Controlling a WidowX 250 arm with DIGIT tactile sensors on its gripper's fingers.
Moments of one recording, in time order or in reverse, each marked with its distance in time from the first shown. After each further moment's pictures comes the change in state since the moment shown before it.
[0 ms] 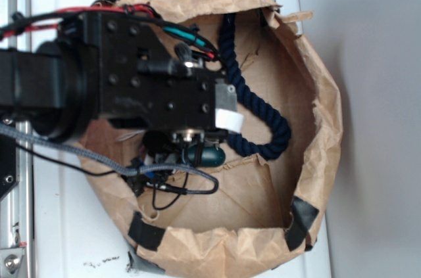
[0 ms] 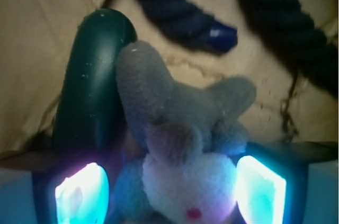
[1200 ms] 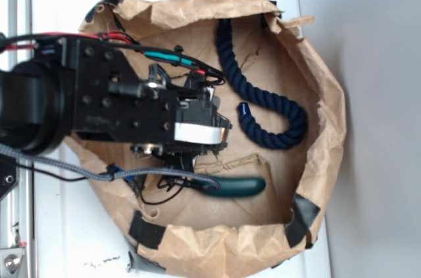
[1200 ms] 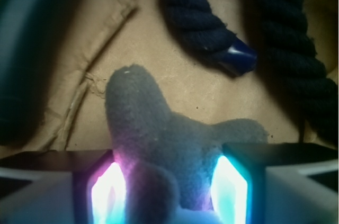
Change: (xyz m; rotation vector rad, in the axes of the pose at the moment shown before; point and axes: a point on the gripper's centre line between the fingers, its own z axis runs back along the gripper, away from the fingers) arm 0.008 -0.002 -0.021 0.038 -0.207 0.015
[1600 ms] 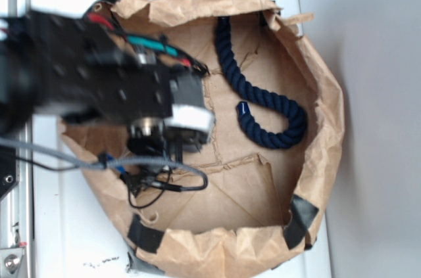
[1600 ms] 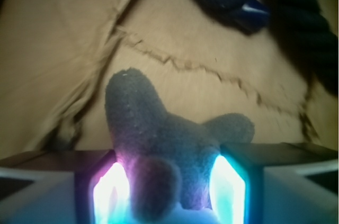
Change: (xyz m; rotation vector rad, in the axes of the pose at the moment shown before) arm -0.016 -0.003 0.043 -0.135 0.110 0.006
